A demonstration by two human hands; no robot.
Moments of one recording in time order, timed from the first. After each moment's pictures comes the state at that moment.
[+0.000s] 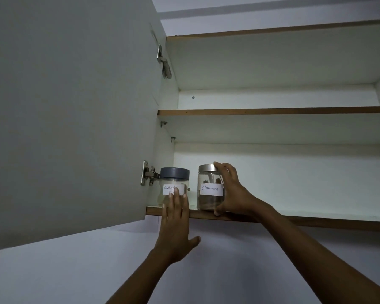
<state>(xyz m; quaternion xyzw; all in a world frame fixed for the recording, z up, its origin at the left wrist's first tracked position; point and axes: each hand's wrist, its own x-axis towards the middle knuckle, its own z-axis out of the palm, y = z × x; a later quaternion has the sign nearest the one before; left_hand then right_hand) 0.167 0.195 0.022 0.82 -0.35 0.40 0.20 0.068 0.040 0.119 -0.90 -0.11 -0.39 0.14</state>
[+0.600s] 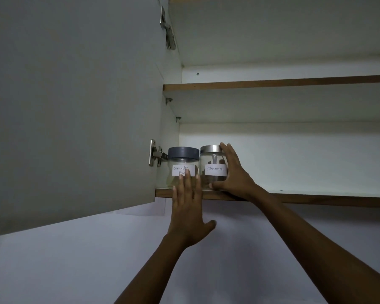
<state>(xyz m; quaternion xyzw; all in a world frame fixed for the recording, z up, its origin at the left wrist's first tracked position) 0.192 0.186 0.011 0.77 -0.38 0.46 0.23 0.118 0.050 0.103 -0.87 -0.08 -0.45 0.18</state>
